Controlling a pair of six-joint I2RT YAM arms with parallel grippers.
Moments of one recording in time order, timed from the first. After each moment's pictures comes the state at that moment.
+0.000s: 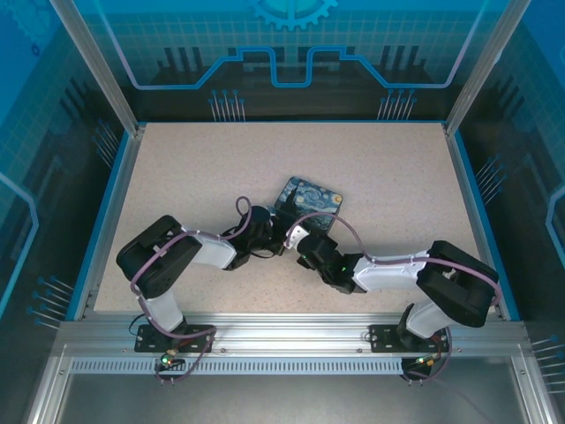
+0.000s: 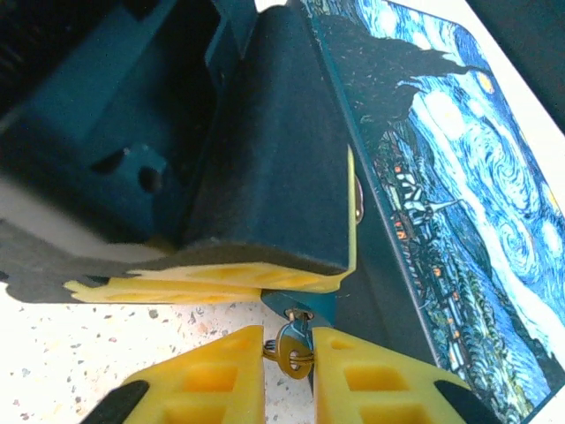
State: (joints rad) left arm -0.66 1.76 0.63 0.65 0.32 -1.58; right arm 0.99 1.51 0.58 0.22 0.55 -0.23
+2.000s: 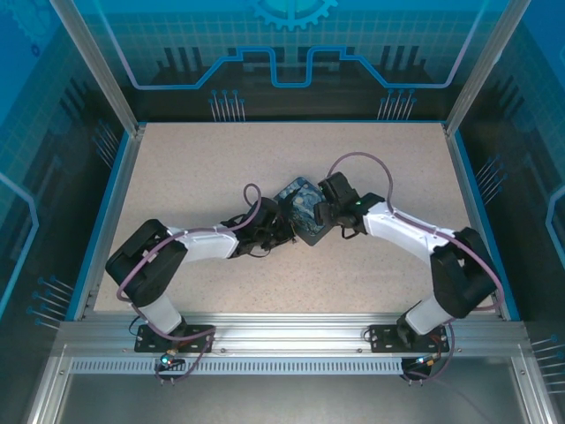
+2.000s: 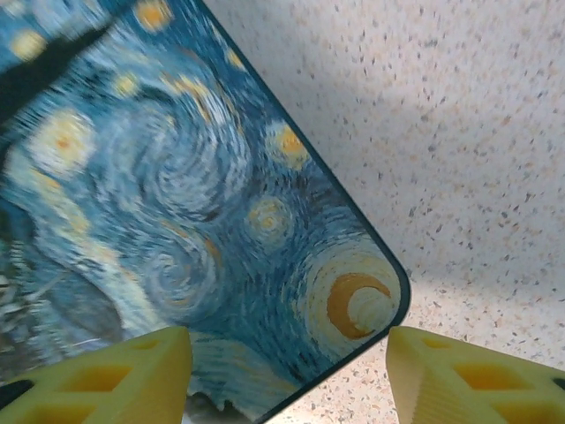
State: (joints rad) left arm -0.68 1.69 0.80 0.08 0.12 -1.03; right arm 0.59 1.57 1.03 -0.51 0.23 0.41
